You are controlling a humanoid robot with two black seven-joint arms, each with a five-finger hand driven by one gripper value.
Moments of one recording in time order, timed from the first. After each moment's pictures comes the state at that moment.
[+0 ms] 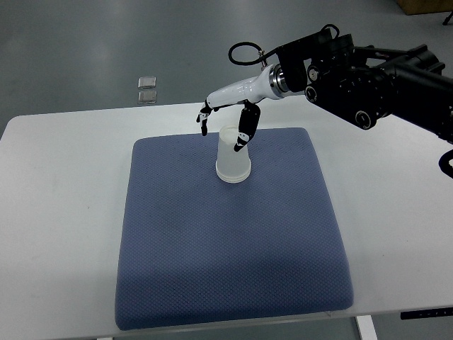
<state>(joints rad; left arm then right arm) 0.00 0.00 -0.15 -0.16 0.08 0.04 -0.04 1.44 -0.11 -0.04 0.61 -1.33 0.46 0.46</state>
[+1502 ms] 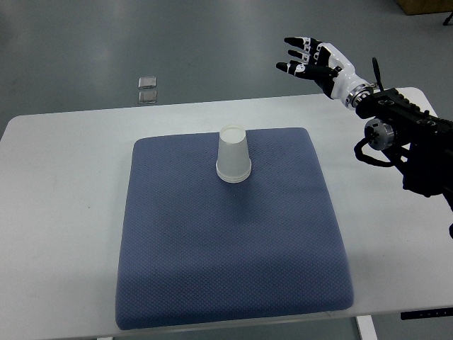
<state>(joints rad) 0.00 0.00 -0.15 -0.16 0.08 0.04 -0.04 1.04 -0.18 0.29 0.43 0.01 0.19 0.39</state>
